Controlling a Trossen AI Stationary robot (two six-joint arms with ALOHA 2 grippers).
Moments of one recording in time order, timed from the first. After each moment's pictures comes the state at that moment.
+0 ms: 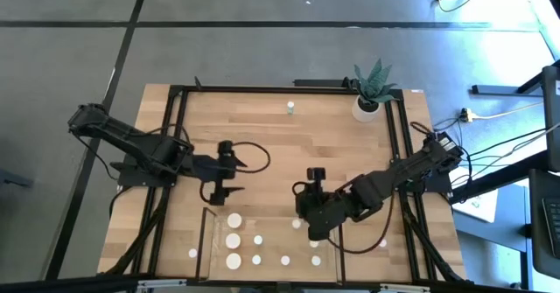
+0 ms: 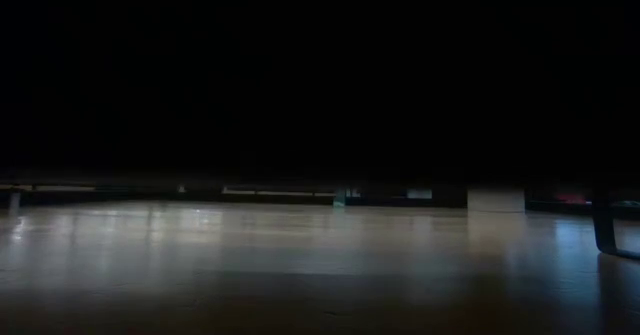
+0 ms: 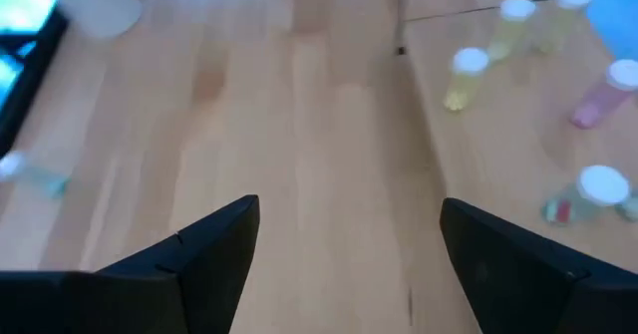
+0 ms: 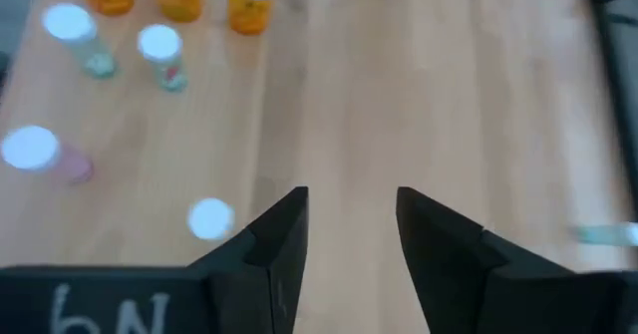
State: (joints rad) left arm -0.35 1.13 0.97 -0.56 -0.31 -0.13; right arm 0.52 1.78 1.75 -1.00 0.48 0.26
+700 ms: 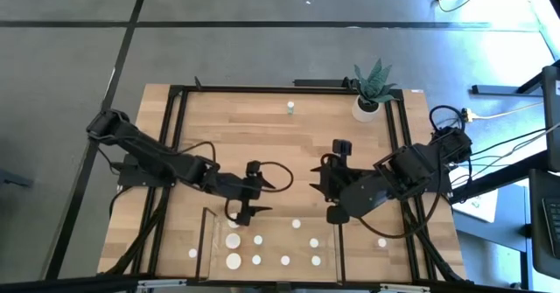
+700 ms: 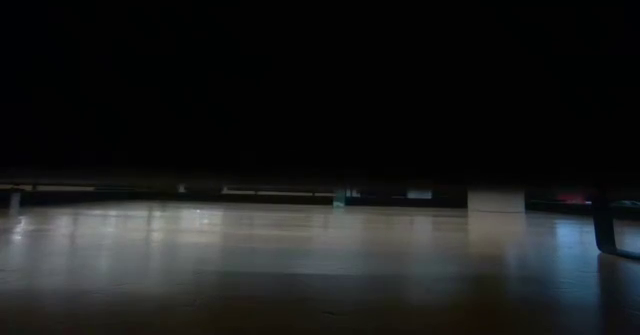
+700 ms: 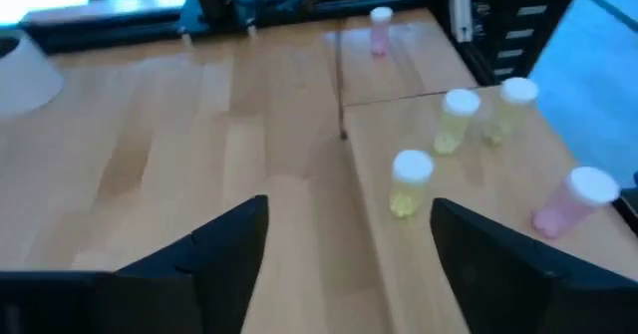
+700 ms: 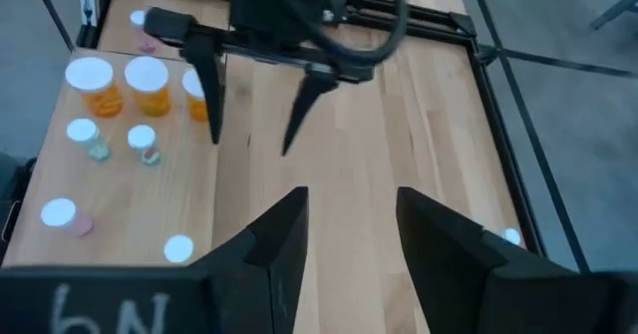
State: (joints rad) left arm -0.40 1.42 0.97 -0.08 -0.28 -0.11; right arm 0.54 1.73 2.13 -1.30 0.60 0.28
